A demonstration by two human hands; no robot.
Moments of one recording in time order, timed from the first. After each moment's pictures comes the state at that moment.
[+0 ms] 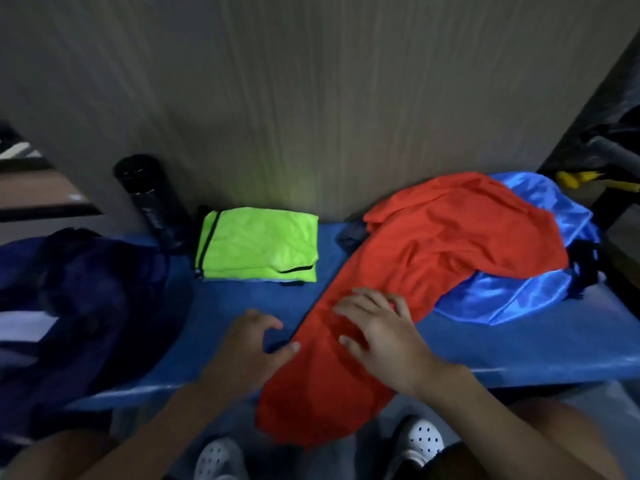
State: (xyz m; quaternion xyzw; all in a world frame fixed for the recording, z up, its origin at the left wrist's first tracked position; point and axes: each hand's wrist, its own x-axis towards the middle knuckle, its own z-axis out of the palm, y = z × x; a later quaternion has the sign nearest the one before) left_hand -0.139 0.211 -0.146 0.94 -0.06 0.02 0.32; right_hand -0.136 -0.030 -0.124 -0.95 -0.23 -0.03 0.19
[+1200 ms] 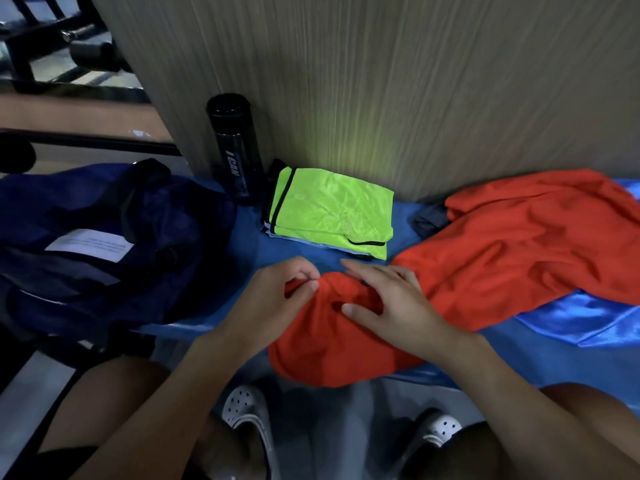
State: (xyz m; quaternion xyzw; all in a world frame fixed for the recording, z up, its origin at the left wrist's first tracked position) left_hand -0.152 0.260 -0.107 0.89 -0.04 0.06 0.44; right_hand -0.106 0.047 -0.132 -0.91 -0.30 0.00 0.28
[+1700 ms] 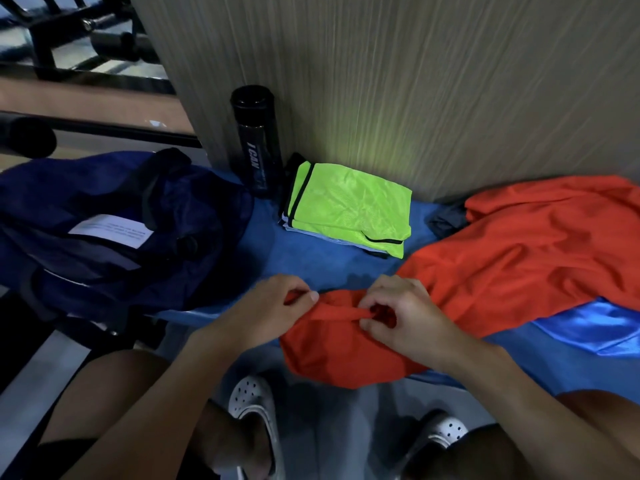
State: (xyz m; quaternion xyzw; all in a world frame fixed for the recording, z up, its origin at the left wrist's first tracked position) left_hand -0.160 0.289 -0.120 0.93 0.01 -0.07 0.36; right_hand -0.115 0.050 -0.137 -0.89 -0.34 0.03 0.30
